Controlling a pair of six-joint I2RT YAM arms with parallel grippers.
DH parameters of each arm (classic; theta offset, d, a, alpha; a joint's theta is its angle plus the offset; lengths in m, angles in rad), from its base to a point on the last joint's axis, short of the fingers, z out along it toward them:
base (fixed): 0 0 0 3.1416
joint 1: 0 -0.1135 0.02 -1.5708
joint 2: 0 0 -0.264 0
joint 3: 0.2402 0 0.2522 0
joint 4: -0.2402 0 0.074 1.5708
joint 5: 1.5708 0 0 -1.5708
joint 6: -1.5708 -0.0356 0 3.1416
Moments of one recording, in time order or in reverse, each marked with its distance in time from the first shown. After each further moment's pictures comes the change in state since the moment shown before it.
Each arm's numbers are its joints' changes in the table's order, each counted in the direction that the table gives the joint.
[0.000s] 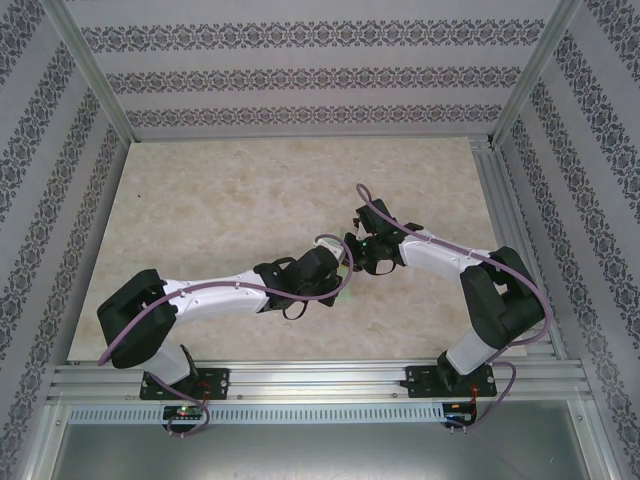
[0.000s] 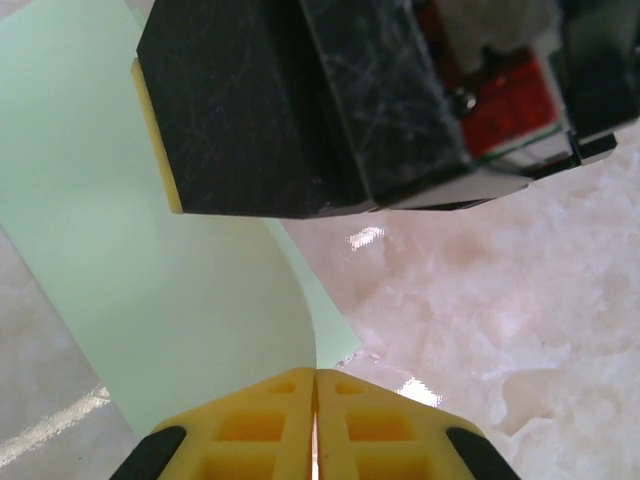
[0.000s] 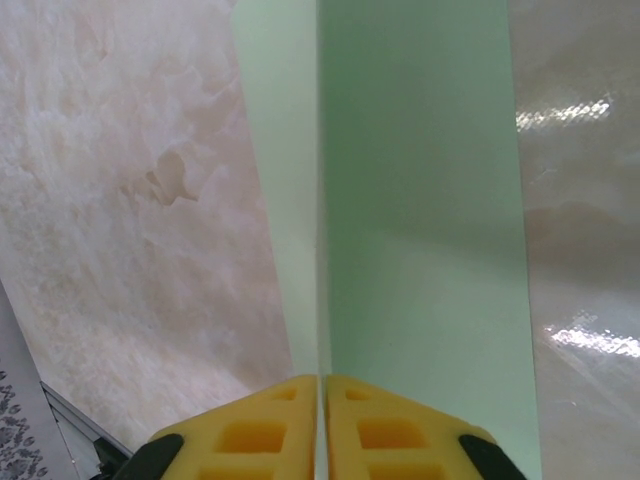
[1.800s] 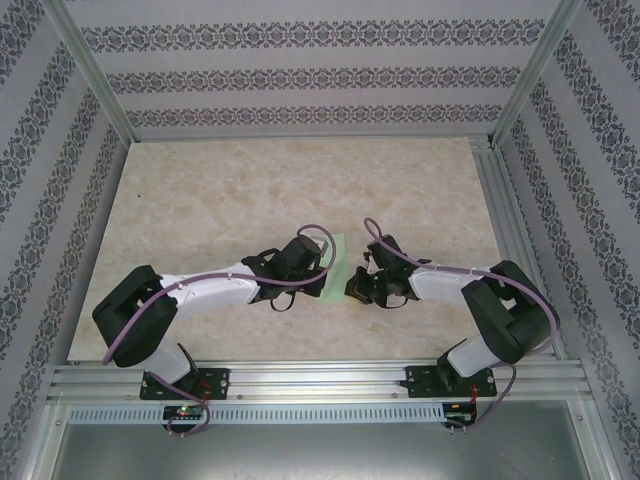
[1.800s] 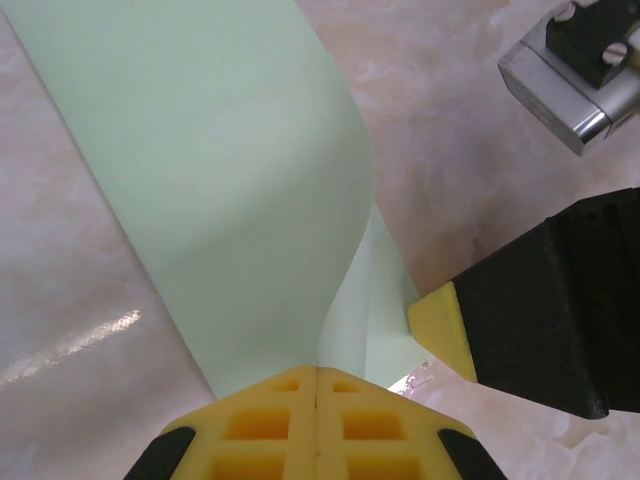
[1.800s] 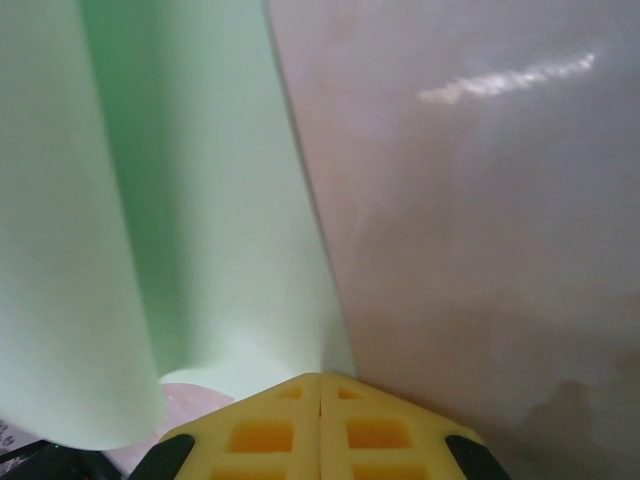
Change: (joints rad) left arm -0.140 0.008 -0.063 0.014 0.110 0.025; right arm -0.020 0.089 -0.352 0.233 -0.037 -0.048
